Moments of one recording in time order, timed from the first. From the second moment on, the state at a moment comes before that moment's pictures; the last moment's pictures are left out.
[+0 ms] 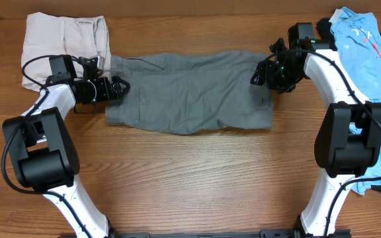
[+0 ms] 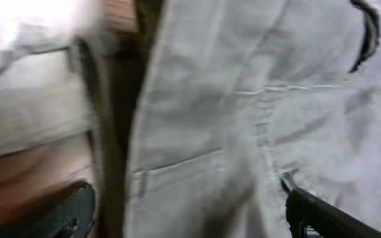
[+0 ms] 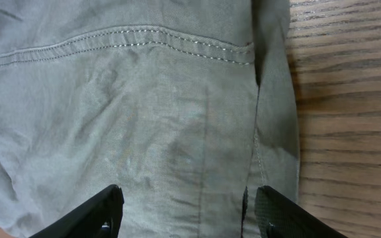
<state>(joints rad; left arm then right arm) 0.24 2.11 1.34 -0.37 0.66 0.08 0.01 2.15 1.73 -0.96 -0.39 0.13</state>
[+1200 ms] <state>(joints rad) 0.23 1.86 1.52 -0.88 0.44 -0.06 0.09 2.15 1.68 -0.86 -0.50 0.17</state>
